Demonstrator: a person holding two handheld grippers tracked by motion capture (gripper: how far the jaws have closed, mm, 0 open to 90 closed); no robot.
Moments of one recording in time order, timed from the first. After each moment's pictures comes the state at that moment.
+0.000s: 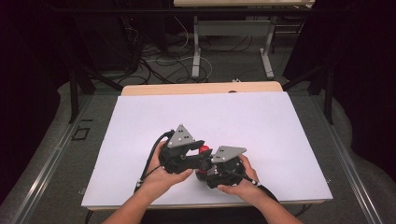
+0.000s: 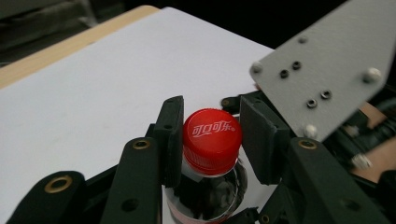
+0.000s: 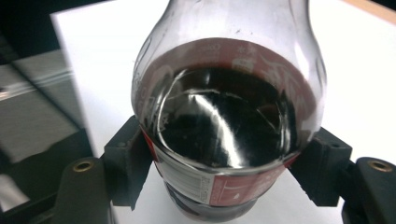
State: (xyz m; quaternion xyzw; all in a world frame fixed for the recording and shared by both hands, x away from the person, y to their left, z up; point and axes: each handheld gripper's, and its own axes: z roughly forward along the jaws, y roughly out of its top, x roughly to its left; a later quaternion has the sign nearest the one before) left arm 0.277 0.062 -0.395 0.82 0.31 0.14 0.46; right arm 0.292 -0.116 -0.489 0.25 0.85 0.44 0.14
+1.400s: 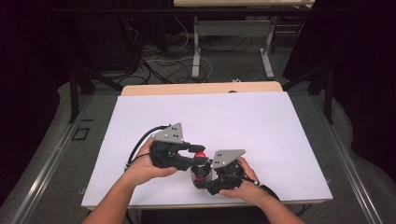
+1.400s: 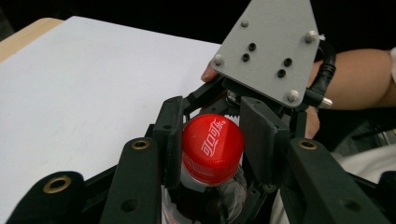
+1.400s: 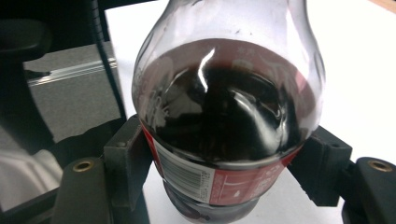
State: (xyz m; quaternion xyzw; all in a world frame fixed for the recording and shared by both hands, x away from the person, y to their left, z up) left arm 0.304 0.093 -0.395 0.86 0.14 0.02 0.49; right arm 0.287 -0.115 -0.487 0.18 0.87 0.46 0.08
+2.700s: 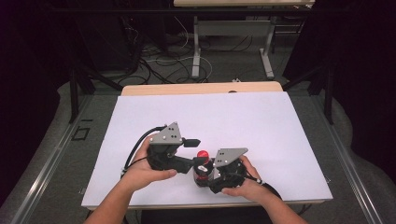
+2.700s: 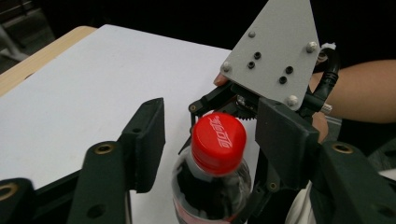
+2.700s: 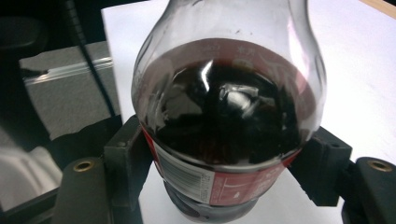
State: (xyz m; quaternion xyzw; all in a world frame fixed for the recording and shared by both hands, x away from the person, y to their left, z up) left arm 0.296 0.097 -0.386 0.86 0.14 0.04 0.49; right arm 0.290 -0.120 -0.485 0.15 0.87 0.46 0.07
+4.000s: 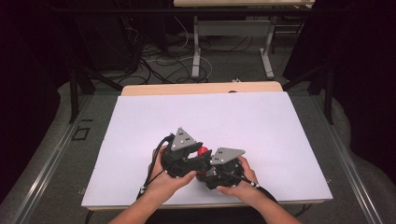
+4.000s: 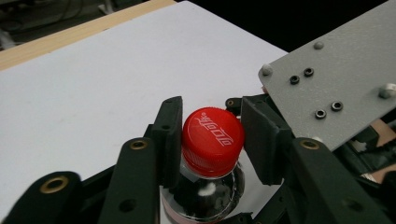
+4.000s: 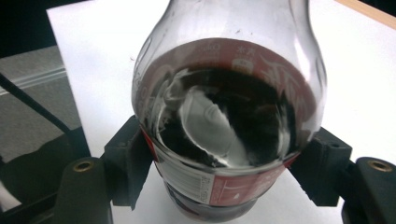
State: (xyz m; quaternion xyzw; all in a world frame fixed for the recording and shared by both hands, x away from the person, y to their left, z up) left arm 0.276 0.065 -0.396 0.82 0.33 0.12 0.45; right arm 0.291 -0.115 -0.491 0.23 0.85 0.45 0.12
